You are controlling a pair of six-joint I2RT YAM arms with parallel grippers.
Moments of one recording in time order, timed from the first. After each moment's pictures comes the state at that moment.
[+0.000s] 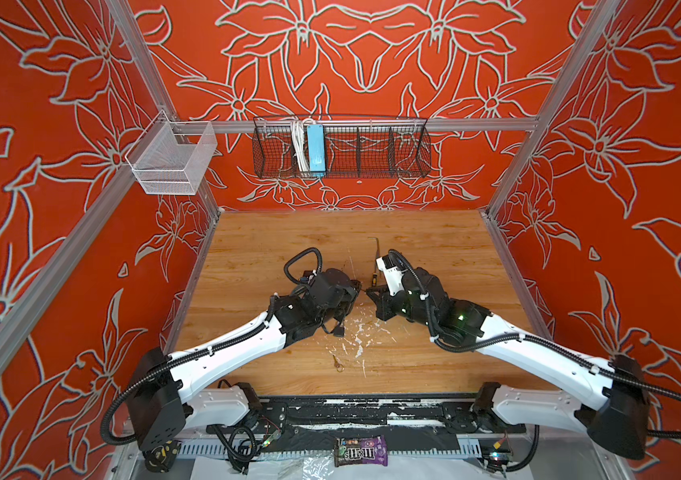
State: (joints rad) left arm -0.84 1.24 0.94 -0.29 -0.19 -1.74; right arm 0.88 1.16 0.91 -0.24 0.07 0.45
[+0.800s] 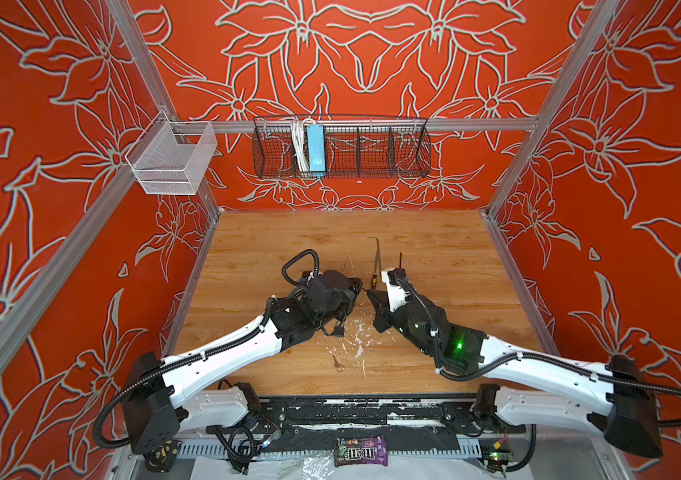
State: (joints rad) left arm -0.86 1.20 0.94 -0.25 -0.23 -1.79; right arm 1.07 1.08 0.67 0.16 0.44 0.34
